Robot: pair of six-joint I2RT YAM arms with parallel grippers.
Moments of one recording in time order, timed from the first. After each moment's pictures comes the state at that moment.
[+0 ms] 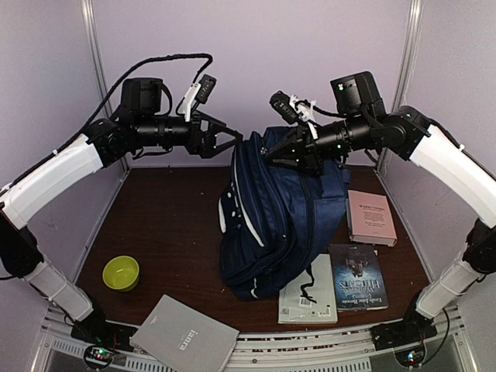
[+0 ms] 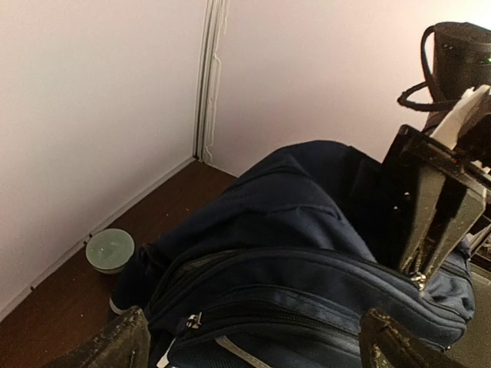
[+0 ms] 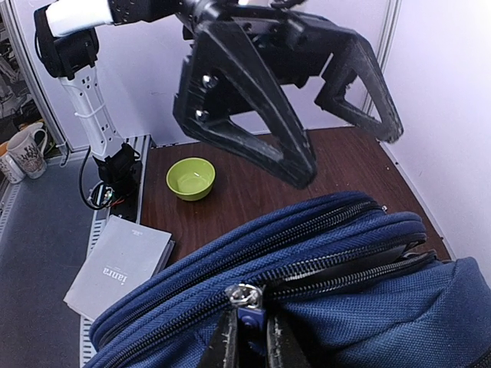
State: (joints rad) left arm -0.70 1.49 1.61 -0.34 0.48 -0.06; right arm 0.79 1.52 1.77 -0.72 -0.53 -0.28
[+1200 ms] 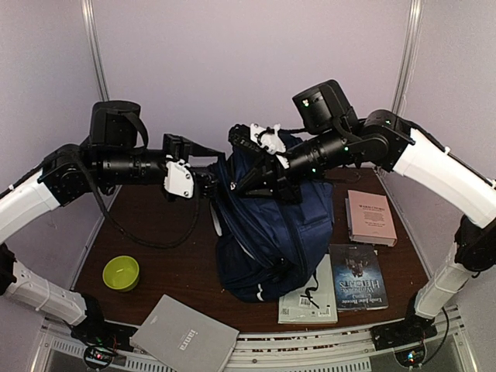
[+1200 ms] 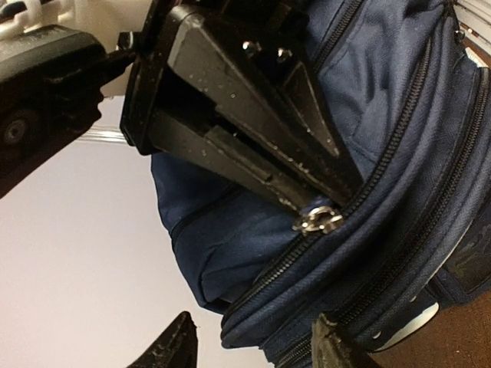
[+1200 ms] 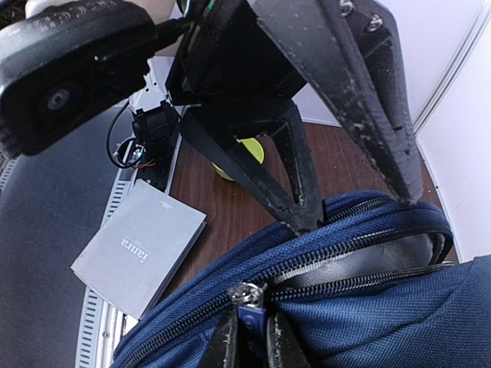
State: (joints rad) left arm -0.96 1.21 1.39 -0.49 0.13 1.34; right arm 1.01 1.61 1.86 -0.82 -0.43 -0.41
